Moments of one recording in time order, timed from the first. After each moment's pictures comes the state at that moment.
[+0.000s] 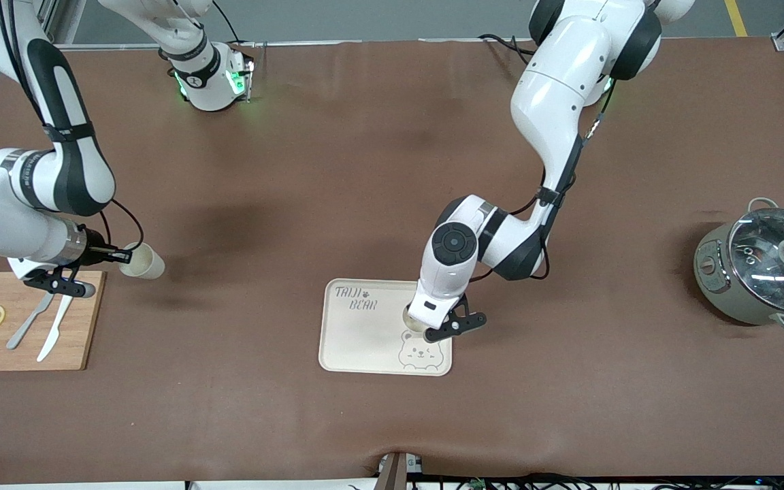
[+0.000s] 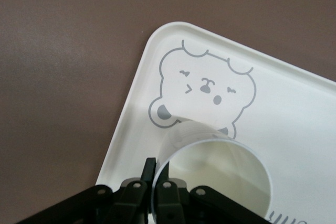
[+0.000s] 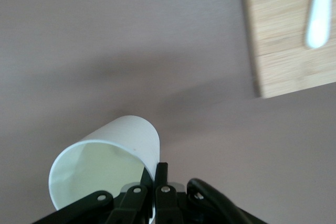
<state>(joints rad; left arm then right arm) -0.62 0.96 0.03 -1.15 0.02 2.25 -0.92 -0.11 0.31 -0.02 -1.96 0.05 2.10 0.10</state>
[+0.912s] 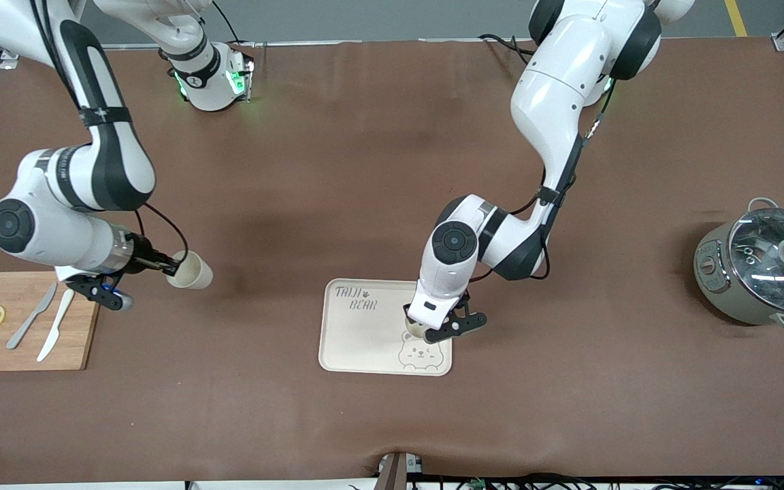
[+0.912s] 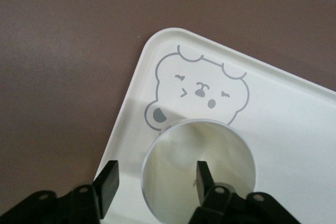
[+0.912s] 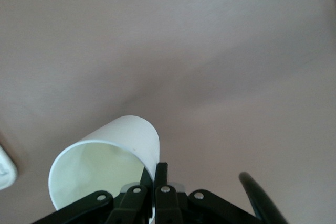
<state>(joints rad) -0.62 0.96 0.03 -1.14 0.02 2.25 -0.93 0.10 0.32 -0.01 -1.83 0.14 2.02 0.50</state>
